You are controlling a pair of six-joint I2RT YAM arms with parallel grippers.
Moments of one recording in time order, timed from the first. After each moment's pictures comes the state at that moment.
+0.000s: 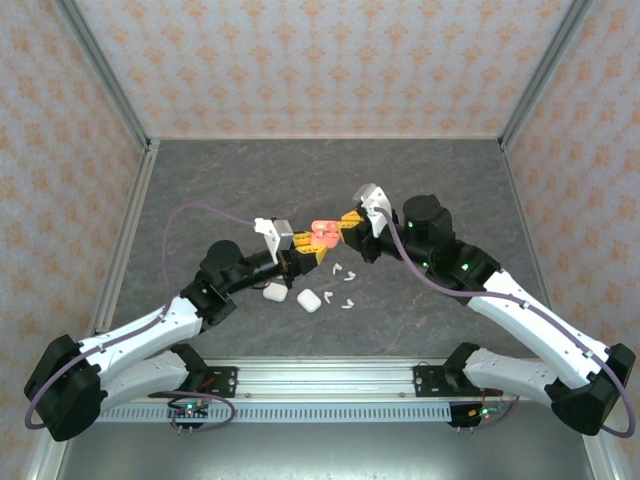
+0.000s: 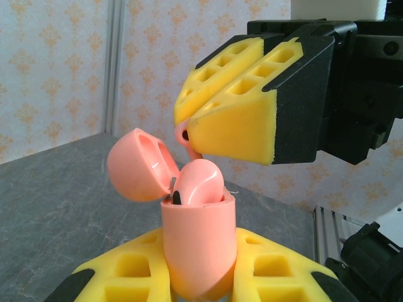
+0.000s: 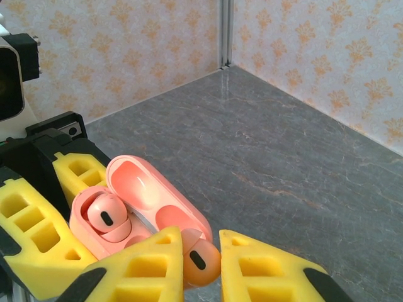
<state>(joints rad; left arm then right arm) -0.69 1.00 0.51 0.56 0.40 -0.23 0.75 1.01 1.02 -0.33 -0.20 -0.04</state>
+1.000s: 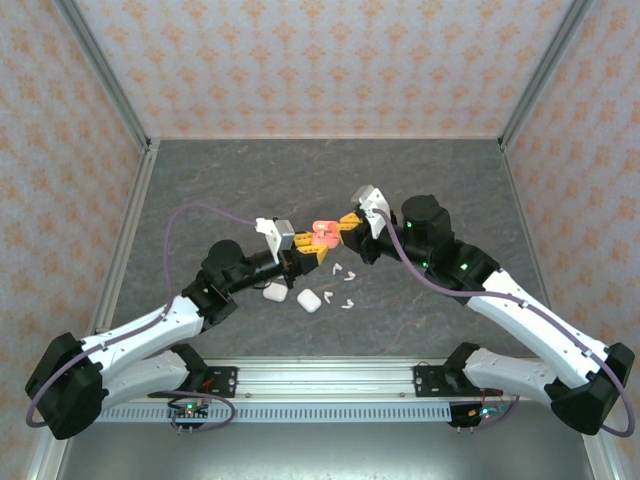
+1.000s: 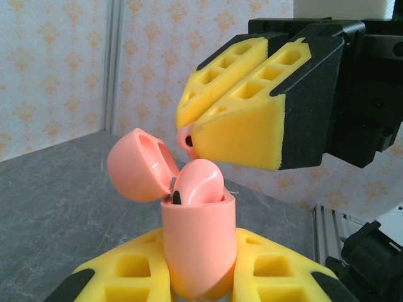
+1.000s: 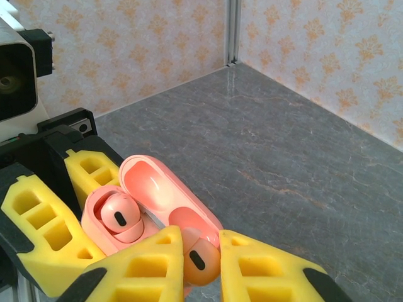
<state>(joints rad) -0.69 1.02 0.51 0.56 0.40 -0.23 0.75 1.02 1.02 -0.34 -0.22 -0.06</state>
